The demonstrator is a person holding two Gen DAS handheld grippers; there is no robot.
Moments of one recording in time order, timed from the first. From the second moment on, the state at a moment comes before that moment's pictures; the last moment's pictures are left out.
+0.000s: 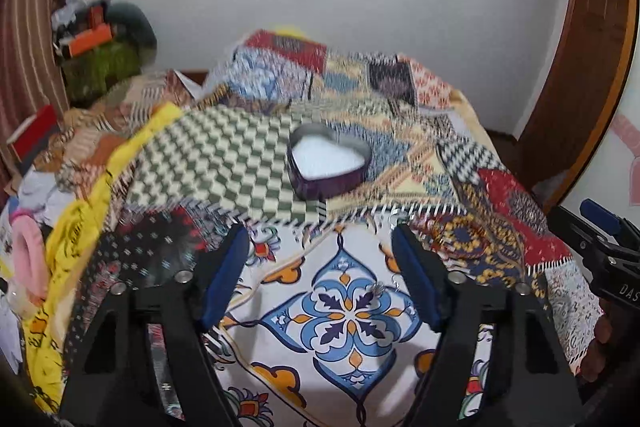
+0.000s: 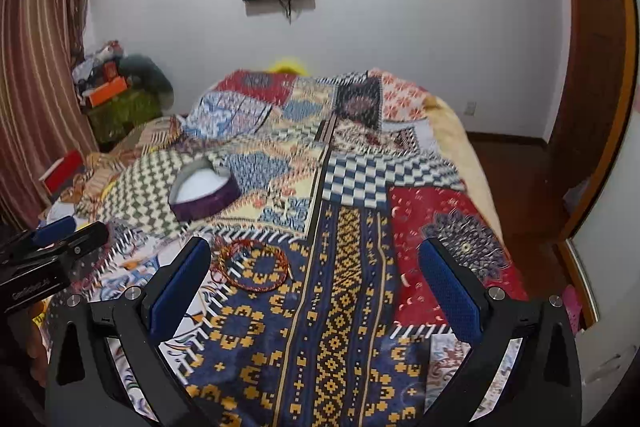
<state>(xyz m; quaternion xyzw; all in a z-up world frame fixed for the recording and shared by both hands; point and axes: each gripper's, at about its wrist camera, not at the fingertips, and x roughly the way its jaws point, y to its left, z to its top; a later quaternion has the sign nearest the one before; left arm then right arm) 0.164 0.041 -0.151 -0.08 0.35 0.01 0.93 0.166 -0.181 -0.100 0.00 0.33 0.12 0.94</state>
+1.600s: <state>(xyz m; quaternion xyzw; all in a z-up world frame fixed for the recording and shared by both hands) 0.182 0.021 -0.192 -0.07 0.38 -0.08 0.92 0.232 -0.156 -0.161 -0.02 0.43 0.23 0.87</state>
